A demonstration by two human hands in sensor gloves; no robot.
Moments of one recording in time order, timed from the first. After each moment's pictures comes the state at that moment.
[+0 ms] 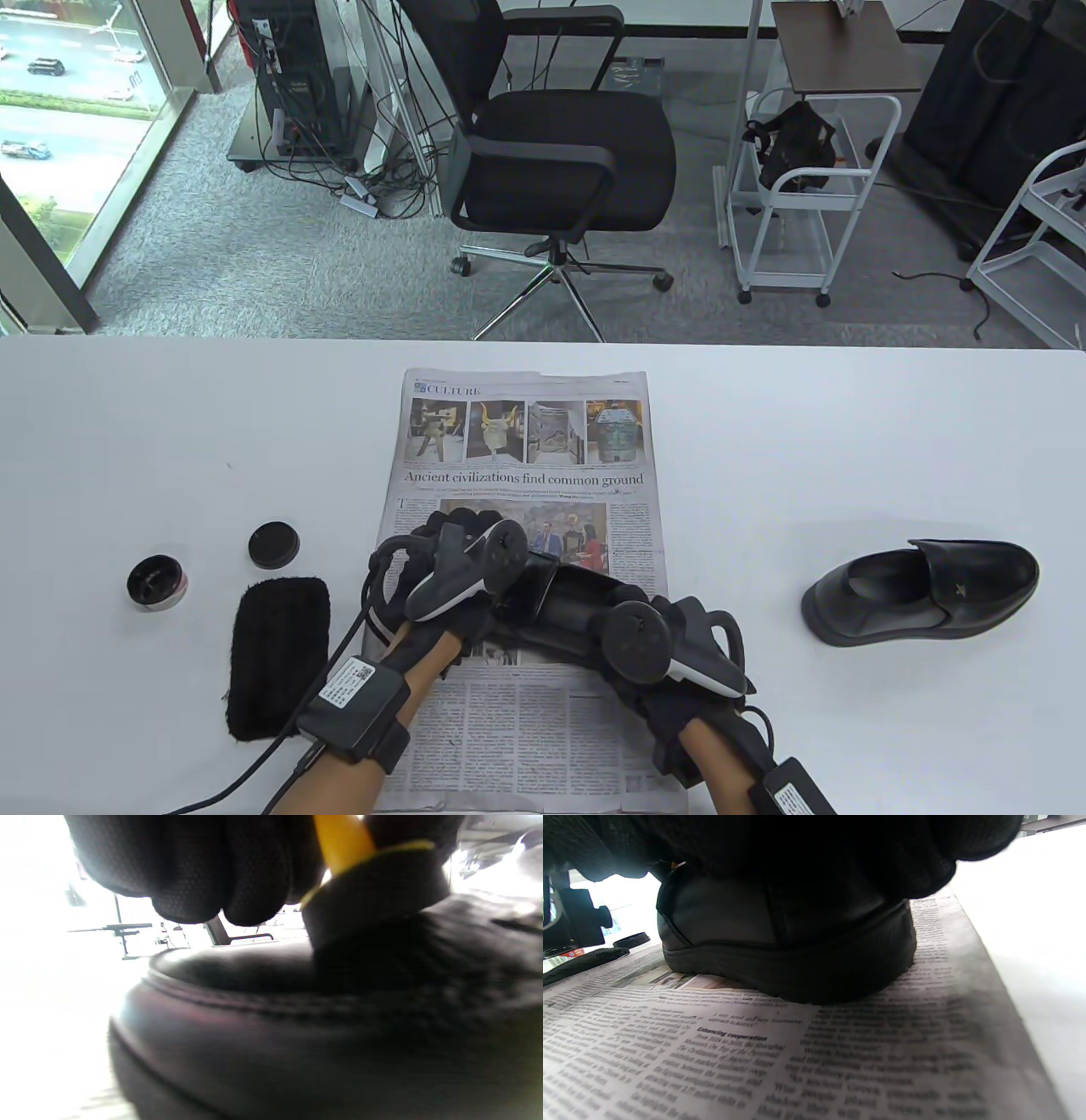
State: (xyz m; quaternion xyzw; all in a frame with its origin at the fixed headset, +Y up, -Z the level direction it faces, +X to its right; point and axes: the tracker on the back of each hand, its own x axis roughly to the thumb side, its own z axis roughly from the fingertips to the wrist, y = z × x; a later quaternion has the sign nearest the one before) left_hand -0.114 -0.692 -0.338 0.01 -0.10 -0.04 0.99; right_hand 0.089 -0.715 -0.261 0.20 0.08 0.97 0.12
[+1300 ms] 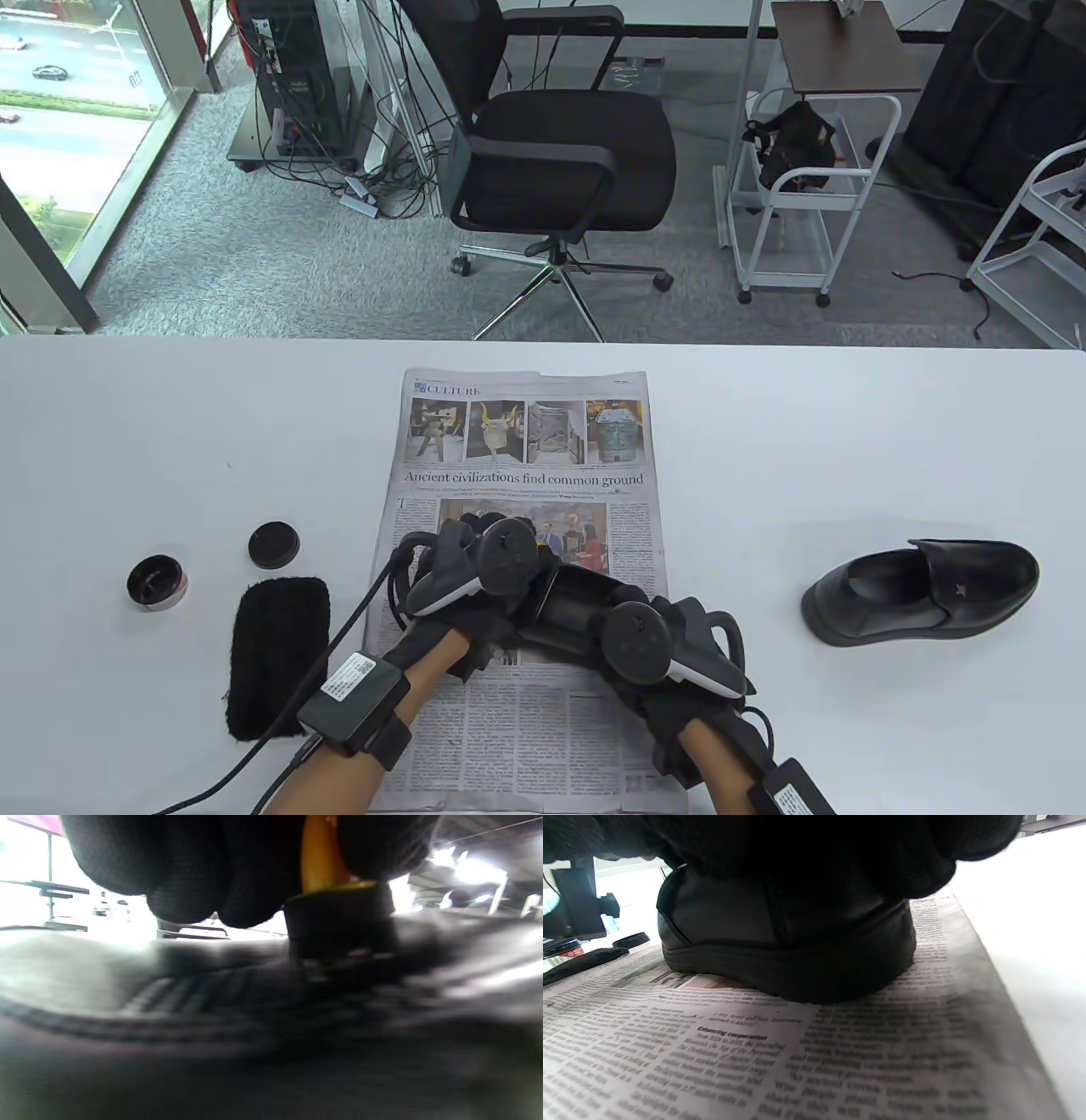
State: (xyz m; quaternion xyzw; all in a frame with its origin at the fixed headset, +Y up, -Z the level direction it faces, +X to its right) left_hand -0.106 -0.694 -0.343 0.00 -0.17 0.06 0.98; right_hand 0.089 -0.715 -0.261 0.20 0.08 0.97 0.12
